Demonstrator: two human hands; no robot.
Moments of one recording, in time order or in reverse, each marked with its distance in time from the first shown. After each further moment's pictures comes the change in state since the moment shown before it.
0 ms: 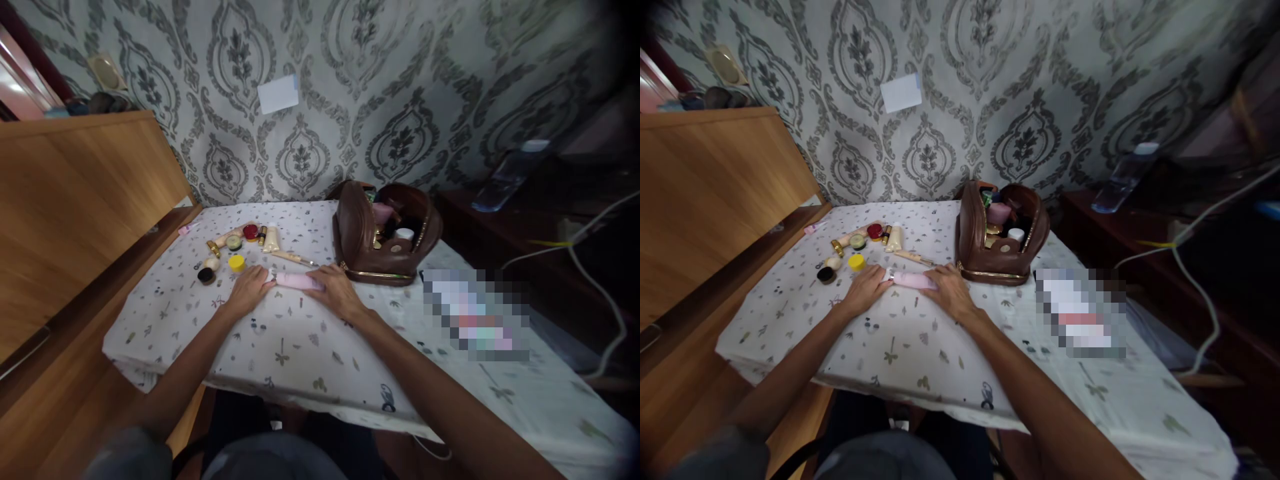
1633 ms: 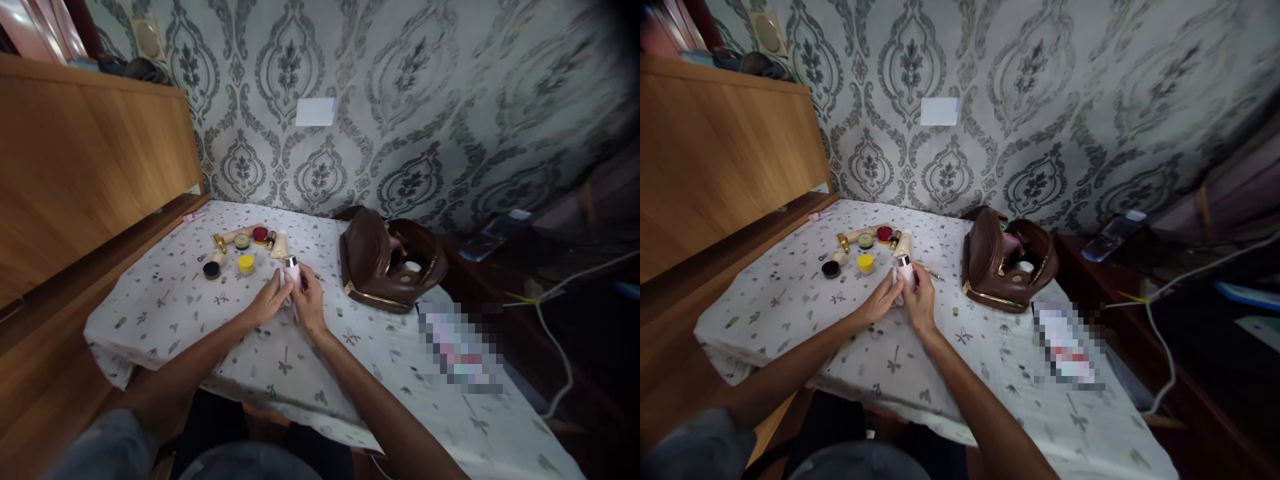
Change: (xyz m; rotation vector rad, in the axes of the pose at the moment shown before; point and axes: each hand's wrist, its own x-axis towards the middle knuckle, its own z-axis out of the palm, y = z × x) left_hand 0.002 0.036 -0.018 -1.148 0.114 -0.263; right_hand 0.037 -0.096 0.041 0.667 0.408 0.199
